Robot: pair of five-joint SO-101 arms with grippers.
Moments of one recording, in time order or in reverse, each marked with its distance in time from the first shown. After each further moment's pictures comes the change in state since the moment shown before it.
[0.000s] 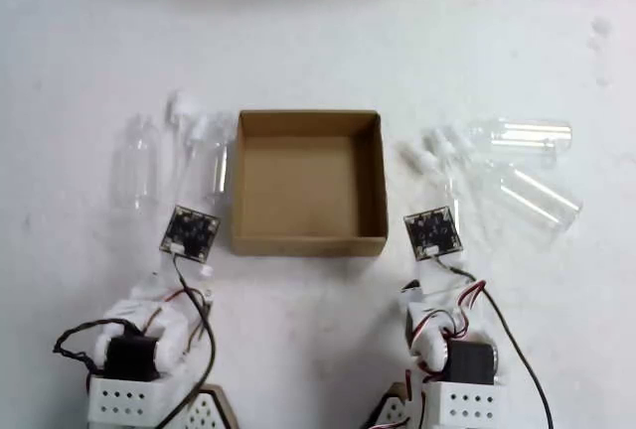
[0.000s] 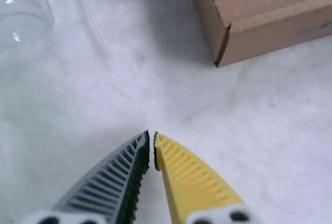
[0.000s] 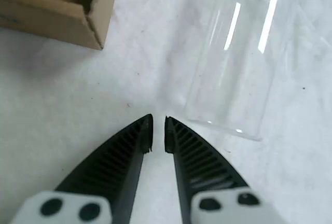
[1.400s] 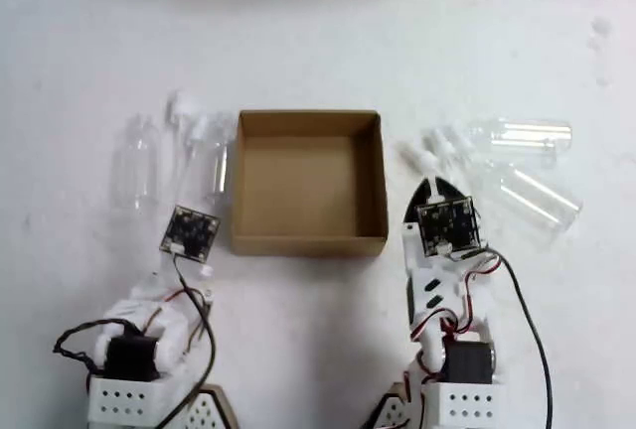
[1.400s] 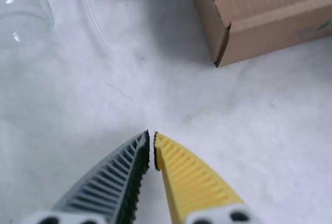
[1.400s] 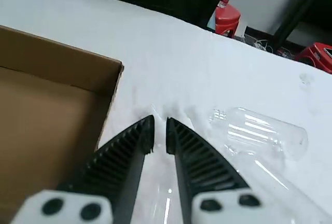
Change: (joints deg) left arm 0.0 0.0 0.0 0.0 0.0; right arm -2.3 0.1 0.0 -42.2 -0.1
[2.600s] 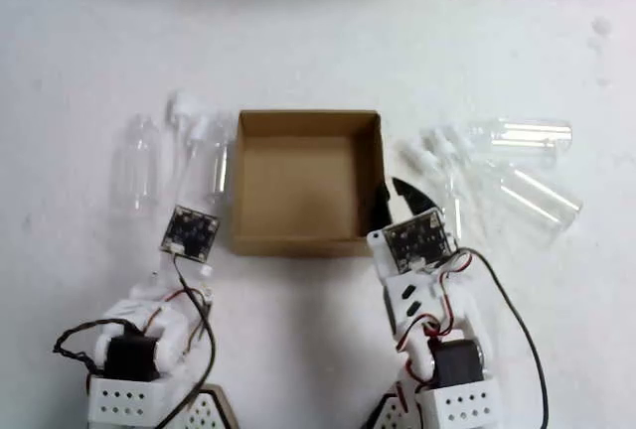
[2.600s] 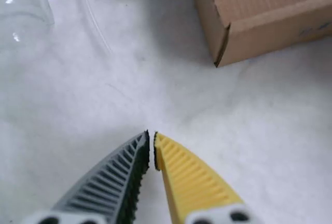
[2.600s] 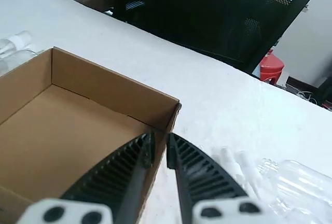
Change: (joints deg) left arm 0.0 0.0 -0.1 0.0 -0.1; right arm -11.2 0.0 0.0 -0.2 0.0
